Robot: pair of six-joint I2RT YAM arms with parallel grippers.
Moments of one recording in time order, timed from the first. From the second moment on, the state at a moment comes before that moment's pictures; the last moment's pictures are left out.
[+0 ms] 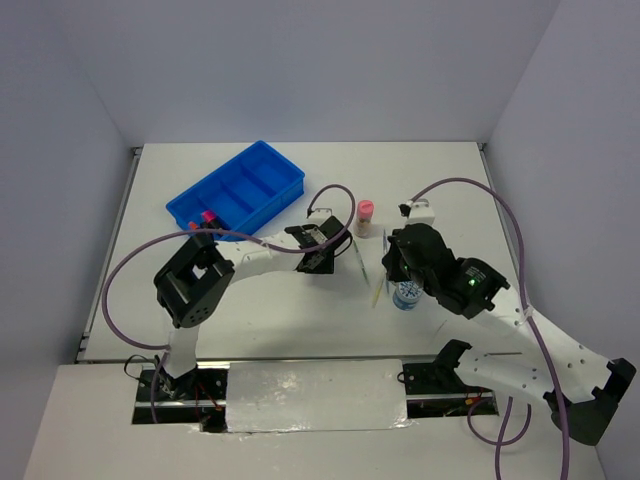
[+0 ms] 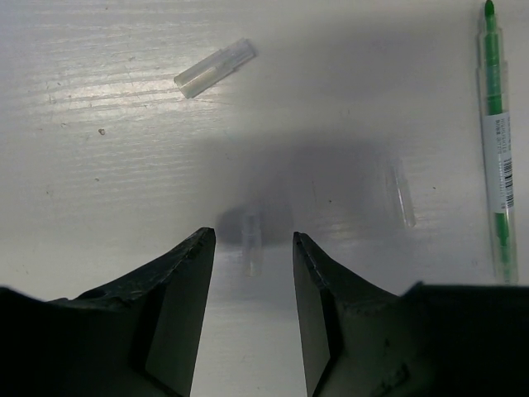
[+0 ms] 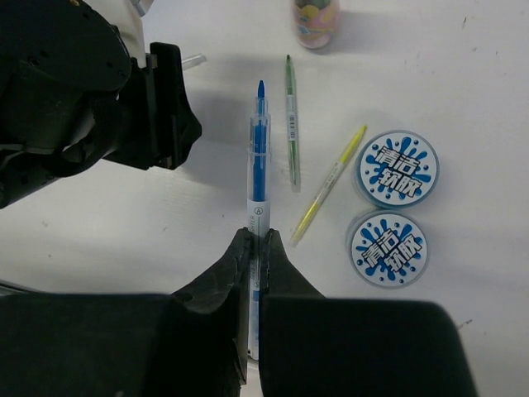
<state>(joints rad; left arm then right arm) -0.86 1.94 1.33 -0.50 -0.37 -0.77 0.77 0.87 0.95 -0.76 0.38 0.54</state>
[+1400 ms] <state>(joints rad) -0.86 0.97 0.65 0.22 -0.37 -0.76 0.97 0.70 0.49 -0.11 0.10 0.57</state>
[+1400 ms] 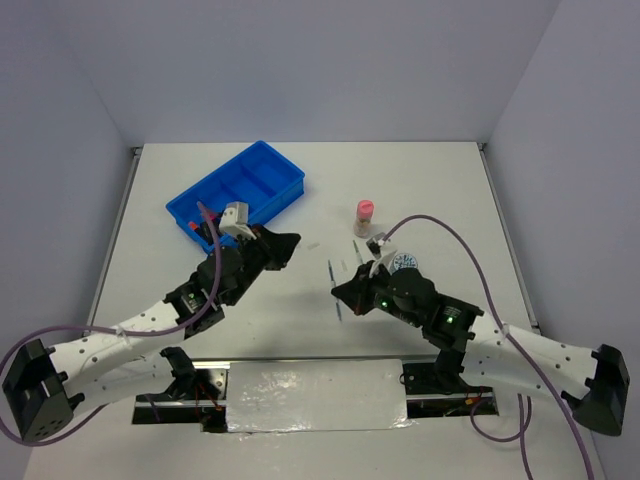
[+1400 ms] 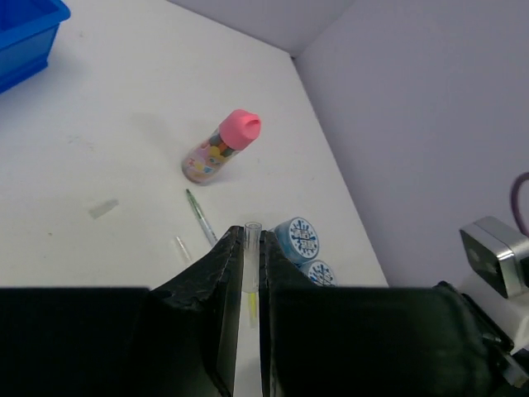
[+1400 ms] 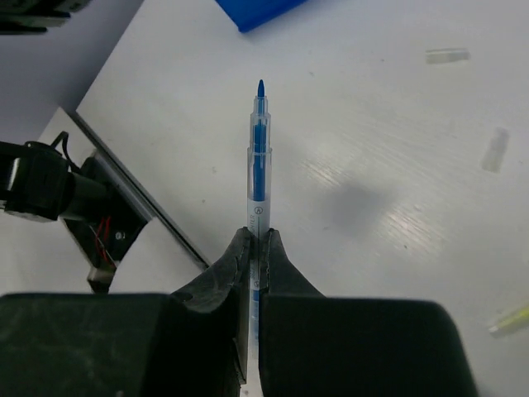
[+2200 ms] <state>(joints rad) -0.86 0.86 0.45 0.64 -0.15 -0.77 1.21 0.88 0.59 0.09 0.32 0.54</state>
